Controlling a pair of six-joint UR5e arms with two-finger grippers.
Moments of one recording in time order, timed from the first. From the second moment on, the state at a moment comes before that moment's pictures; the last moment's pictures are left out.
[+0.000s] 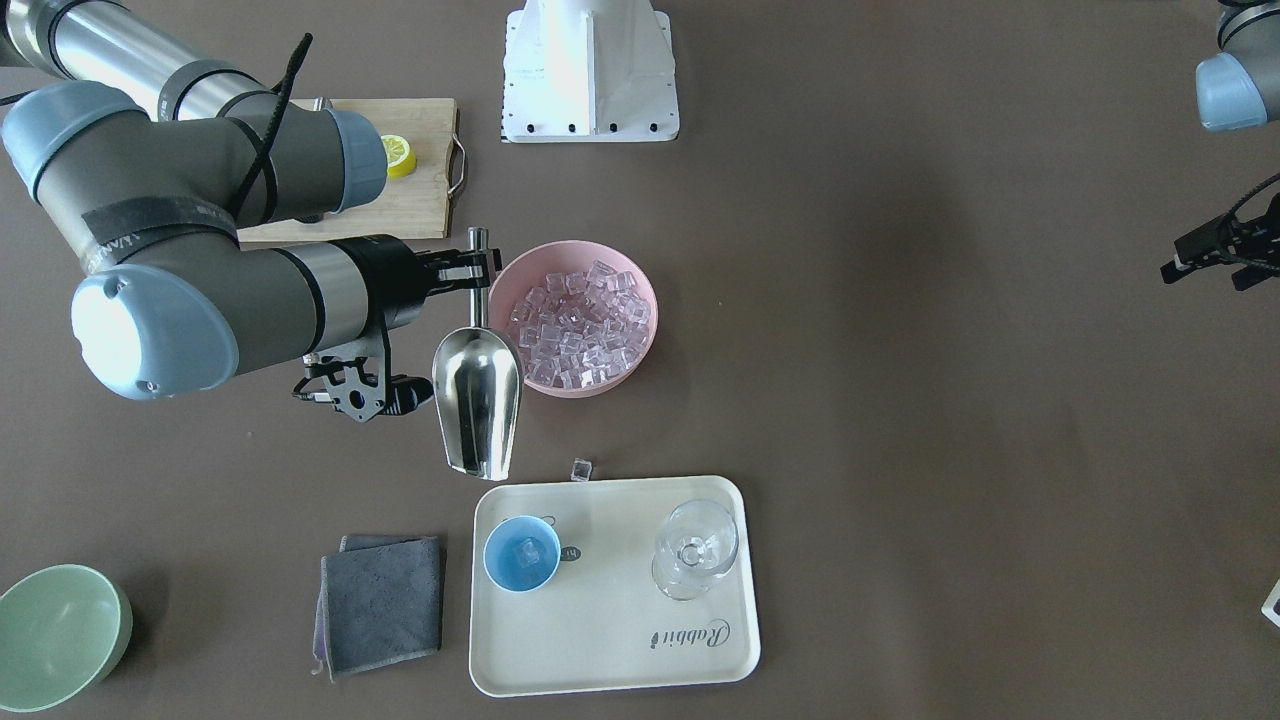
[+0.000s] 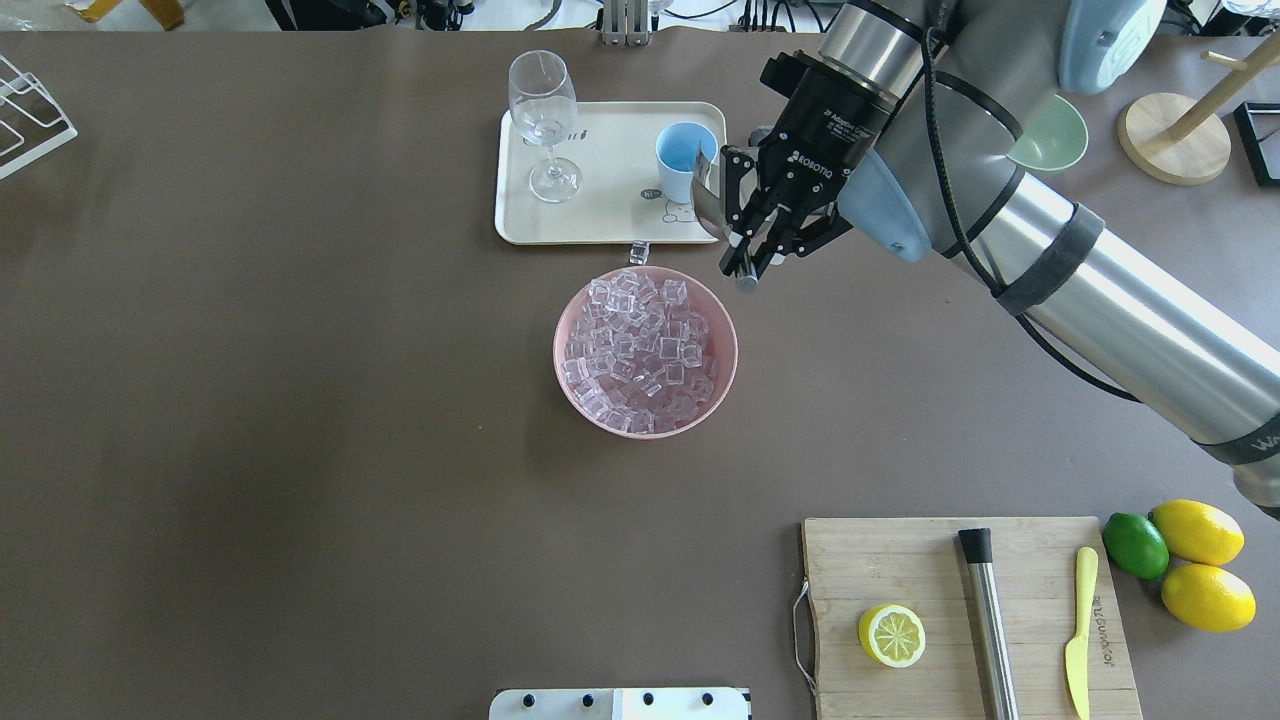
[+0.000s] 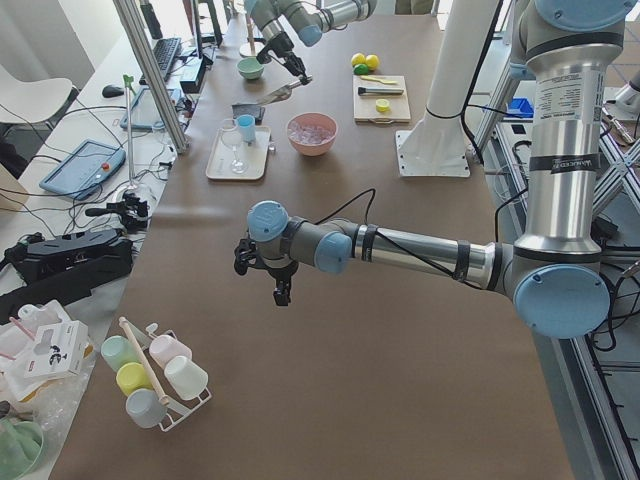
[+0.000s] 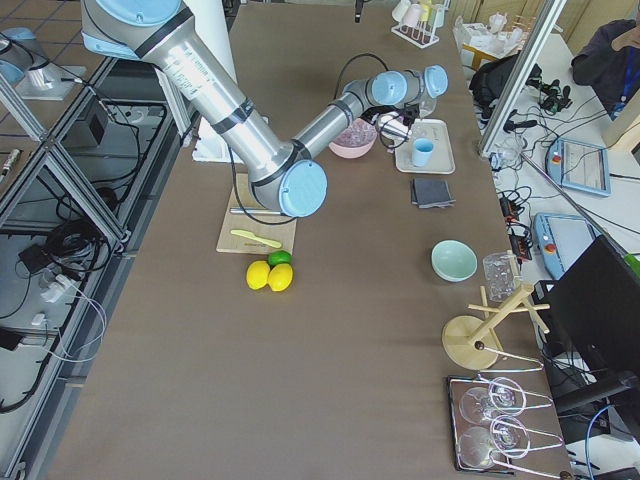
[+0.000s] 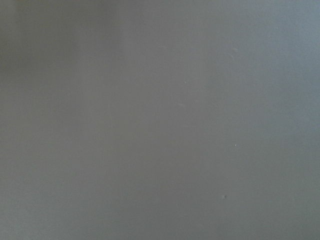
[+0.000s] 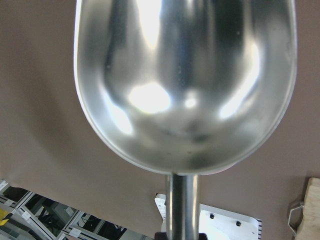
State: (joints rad) left arm -1.32 -1.55 -1.71 -1.71 -2.44 -0.28; right arm 0.93 -0.79 1.48 -2.06 2.97 0.59
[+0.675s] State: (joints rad) left arm -1.32 -1.55 -1.71 -1.71 -2.44 -0.28; right arm 0.86 -1.13 1.90 -2.05 2.62 0.60
